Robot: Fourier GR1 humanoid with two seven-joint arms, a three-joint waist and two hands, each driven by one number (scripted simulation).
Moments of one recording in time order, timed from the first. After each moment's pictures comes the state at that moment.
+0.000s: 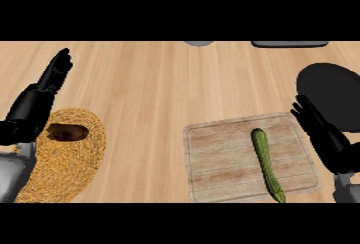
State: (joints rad) left arm -0.29 0.51 -0.11 -1.54 0.08 0.07 -0.08; right arm -0.08 -0.49 0.12 -1.37 -0.39 0.09 -0.12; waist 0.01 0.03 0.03
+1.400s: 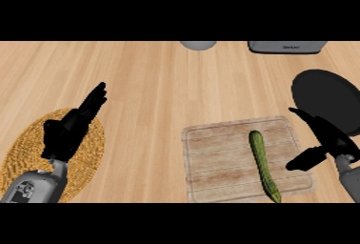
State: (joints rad) left arm -0.18 0.36 -0.19 -1.55 0.10 0.03 0.17; right arm -0.25 -0.70 0.39 -1.33 0.15 0.07 0.45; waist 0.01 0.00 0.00
